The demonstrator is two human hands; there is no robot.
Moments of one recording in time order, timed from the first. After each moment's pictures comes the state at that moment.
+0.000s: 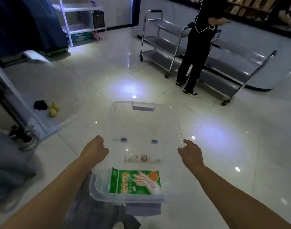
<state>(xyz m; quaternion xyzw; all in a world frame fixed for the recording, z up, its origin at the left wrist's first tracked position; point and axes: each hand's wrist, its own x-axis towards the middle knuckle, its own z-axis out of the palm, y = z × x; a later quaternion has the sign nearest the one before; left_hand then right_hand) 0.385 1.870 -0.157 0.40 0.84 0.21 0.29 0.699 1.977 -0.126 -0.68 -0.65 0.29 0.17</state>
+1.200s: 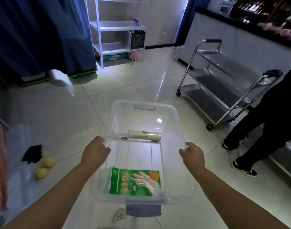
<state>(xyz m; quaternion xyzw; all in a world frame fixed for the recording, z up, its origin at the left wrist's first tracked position) -0.104 2.619 -0.160 0.25 0.89 0.32 0.20 0.155 2.810 -0.131 -0.59 -0.73 0.31 0.18</state>
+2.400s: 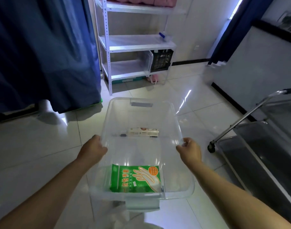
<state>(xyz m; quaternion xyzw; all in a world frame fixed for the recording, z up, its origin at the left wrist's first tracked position) -0.764 3.283 -0.186 0.18 0.92 0.30 0.20 -0.541 3.529 -0.156 -0.53 -0.77 0.34 0.15</state>
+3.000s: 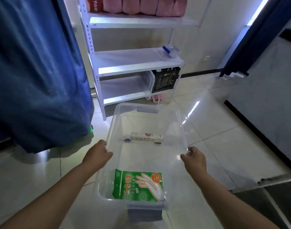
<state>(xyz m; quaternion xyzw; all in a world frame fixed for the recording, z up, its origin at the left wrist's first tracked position) -1.075 3.636 -0.202 0.18 0.90 0.31 0.25 -0.846 3.880 -0.180 -0.55 -0.76 0.33 0.12</state>
